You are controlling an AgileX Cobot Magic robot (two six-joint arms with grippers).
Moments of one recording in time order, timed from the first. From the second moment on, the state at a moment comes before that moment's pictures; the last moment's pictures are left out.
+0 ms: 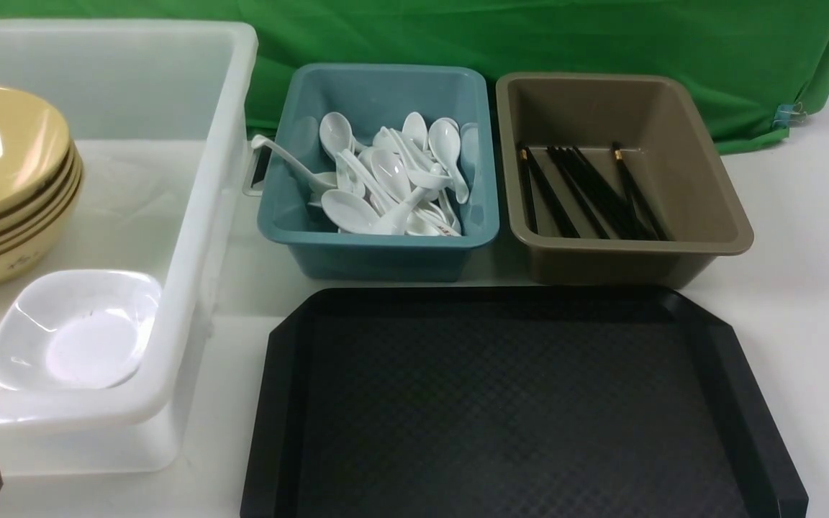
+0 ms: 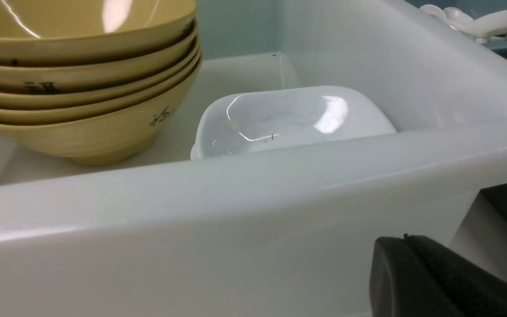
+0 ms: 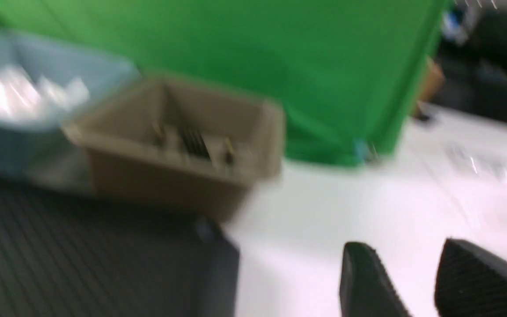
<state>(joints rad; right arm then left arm) 0.03 0.00 -0.02 -0.10 0.18 -0.05 -0.01 0.00 0.01 -0.08 0.24 0.18</state>
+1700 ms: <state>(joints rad) 0.01 0.00 0.01 -0.10 0.25 -0.07 -0.01 0.00 0.01 -0.07 0.24 0.18</state>
